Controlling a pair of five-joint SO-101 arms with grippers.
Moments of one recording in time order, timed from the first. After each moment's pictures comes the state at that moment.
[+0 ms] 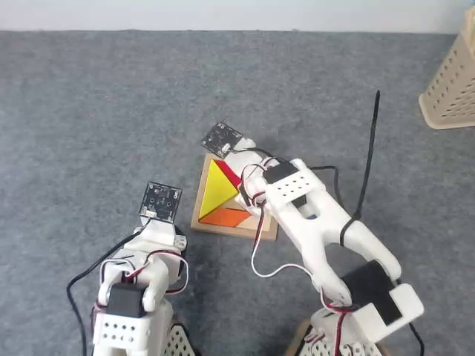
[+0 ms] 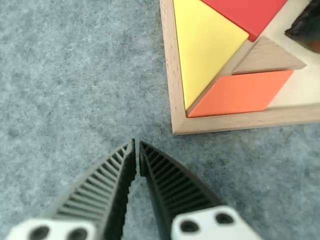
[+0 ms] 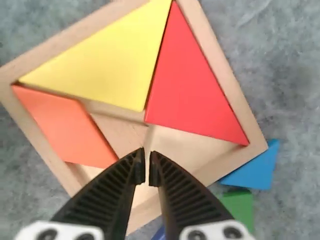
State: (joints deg) left arm 1.0 -103.4 97.6 72.0 -0.7; right arm -33.0 -1.7 32.4 46.8 23.0
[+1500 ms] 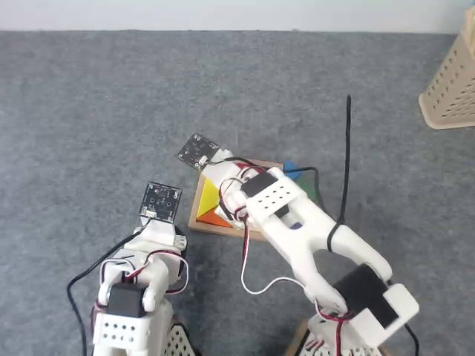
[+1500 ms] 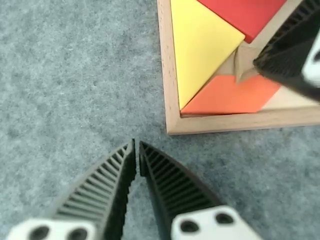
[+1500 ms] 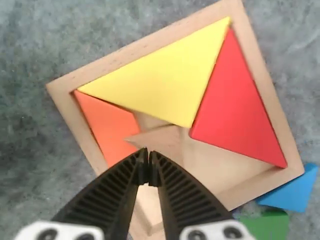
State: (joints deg) left arm 1.1 -103.4 97.6 72.0 -0.7; right arm -40.7 -1.8 31.8 47.9 18.8
